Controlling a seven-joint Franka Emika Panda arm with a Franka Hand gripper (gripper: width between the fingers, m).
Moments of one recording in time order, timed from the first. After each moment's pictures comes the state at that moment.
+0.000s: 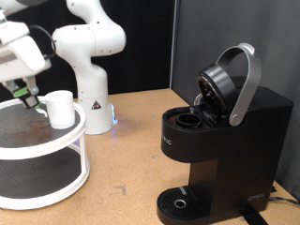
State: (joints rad) arm 0.13 -0.49 -0.80 -2.49 0.08 2.06 -2.07
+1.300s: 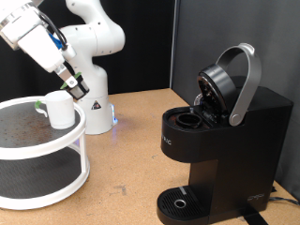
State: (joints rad) arm 0.23 -0.38 -0.69 -2.40 0.51 2.08 -1.48
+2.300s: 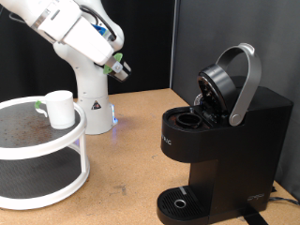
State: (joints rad) arm 0.32 -0.27 -0.66 -2.24 0.67 1.82 -1.37
